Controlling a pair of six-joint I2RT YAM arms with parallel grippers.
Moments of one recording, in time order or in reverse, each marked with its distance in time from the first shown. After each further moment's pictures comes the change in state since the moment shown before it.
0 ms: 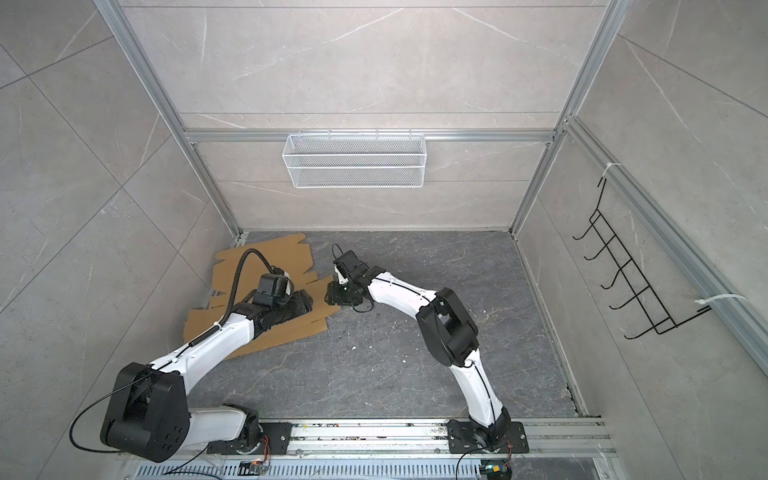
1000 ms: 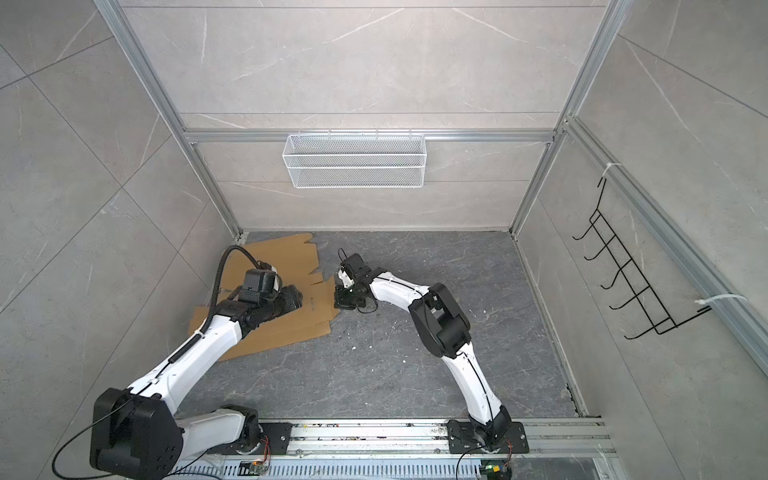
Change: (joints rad) left arm 0.042 -0.122 0.108 -0.173 -0.030 0.042; right arm -0.065 0.008 -0.095 0.048 -0.162 -0.008
